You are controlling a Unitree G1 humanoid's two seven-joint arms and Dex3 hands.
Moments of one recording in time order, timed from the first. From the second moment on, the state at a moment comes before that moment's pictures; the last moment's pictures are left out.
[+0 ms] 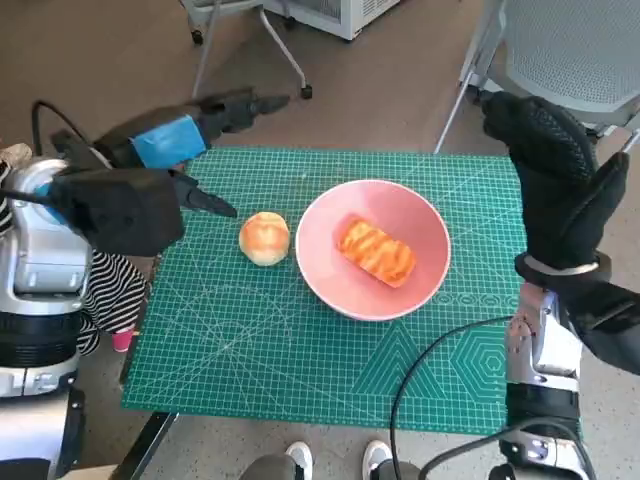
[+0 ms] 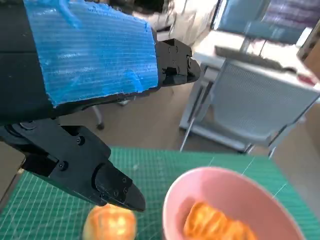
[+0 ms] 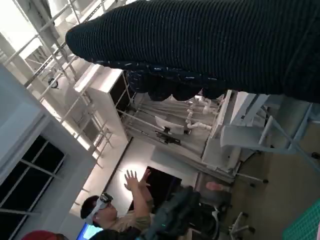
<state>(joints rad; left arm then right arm) -0.84 0.67 -0.12 0.23 0.26 -0.04 -0.73 -0.58 -0.18 -0.19 0.33 0.35 -0.57 0.42</state>
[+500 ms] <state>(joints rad) -0.86 0.60 -0.27 0.43 0.39 0.00 -0.70 -0.58 -0.18 -0.19 0.33 0.35 -0.57 0.42</state>
